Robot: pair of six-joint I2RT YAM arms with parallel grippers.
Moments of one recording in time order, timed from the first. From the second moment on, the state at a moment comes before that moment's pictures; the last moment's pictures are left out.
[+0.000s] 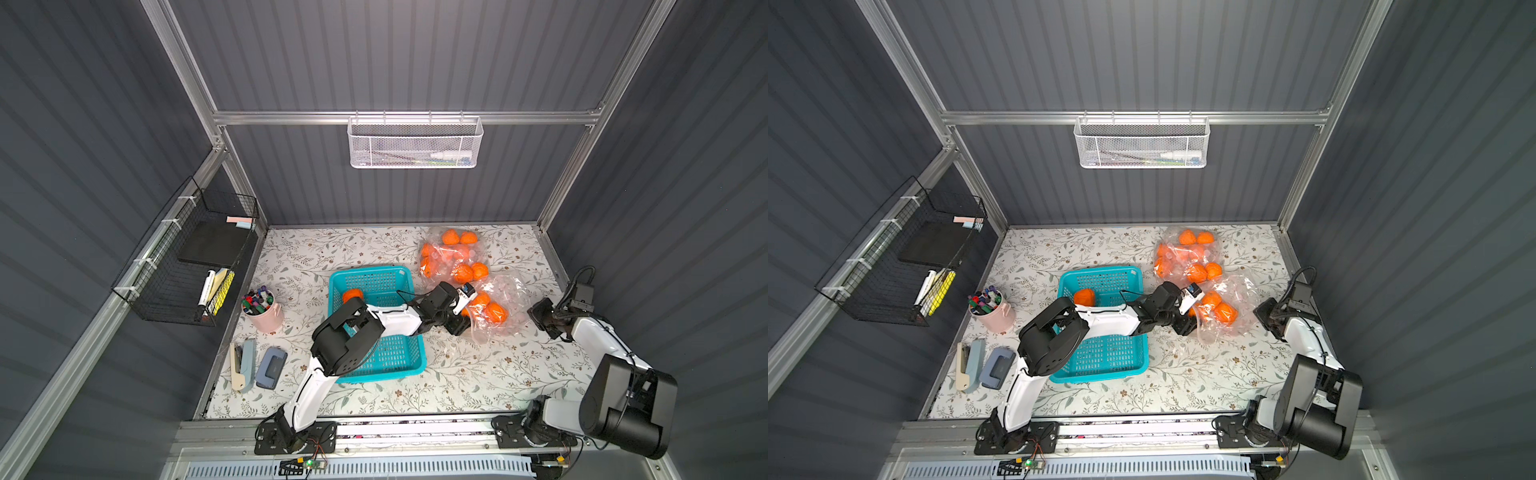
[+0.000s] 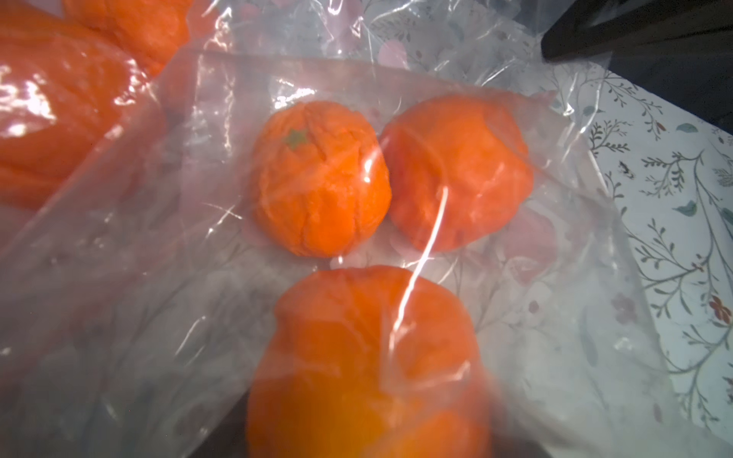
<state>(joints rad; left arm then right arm) -0.91 2.15 1.38 0.11 0.23 -0.06 -0.38 1.31 0.67 -0.39 -0.26 0.59</state>
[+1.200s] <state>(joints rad) -0.55 1.77 1.39 -0.75 -0.12 -0.10 -0.38 1.31 0.67 -0.39 -0.27 0.59</state>
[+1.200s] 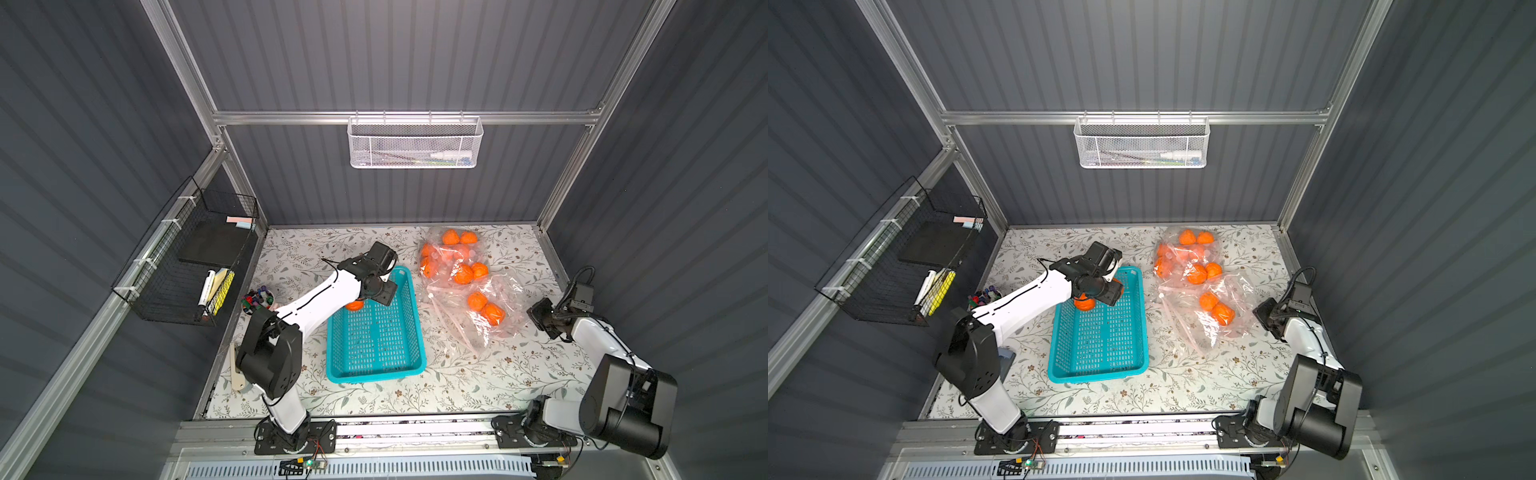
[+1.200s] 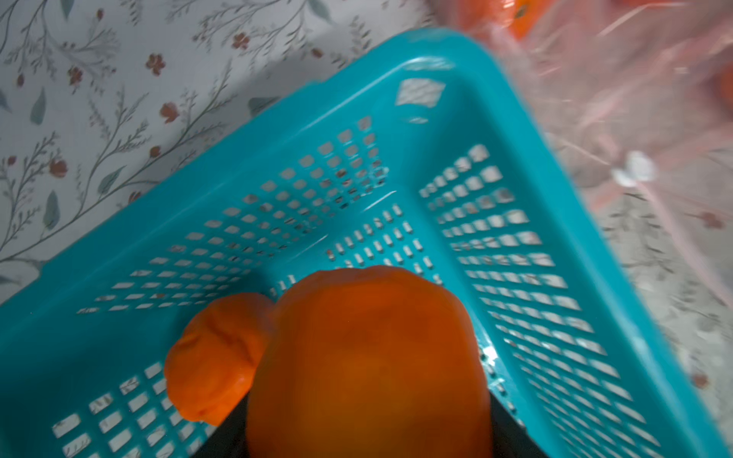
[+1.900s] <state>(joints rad) -0.54 1.98 1.51 -0.82 -0.27 -0.10 -0.38 1.31 0.66 -0.36 -0.29 0.59</state>
